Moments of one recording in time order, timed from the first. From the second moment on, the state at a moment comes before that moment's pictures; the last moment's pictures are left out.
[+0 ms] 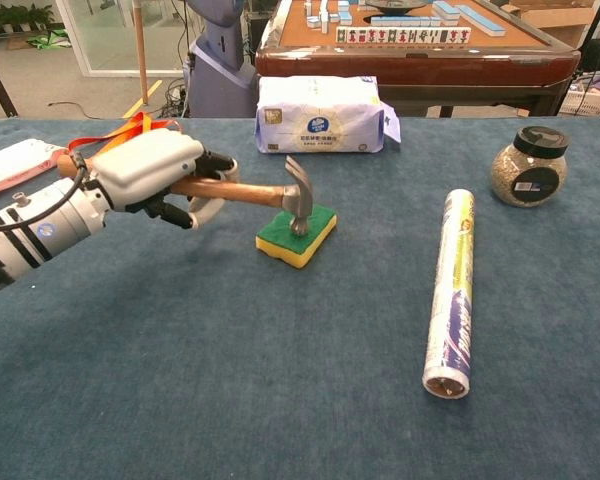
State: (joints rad) left arm -0.83 -2.04 0.00 -0.25 1.66 1.33 -0.53; right arm 0.06 -1.04 0.06 -1.60 -1.47 1.44 0.12
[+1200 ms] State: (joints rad) left arm -0.83 -2.01 0.01 -0.26 1.63 1.38 -0.59; right arm 0.06 -1.03 0.06 -1.60 -1.47 1.44 0.12
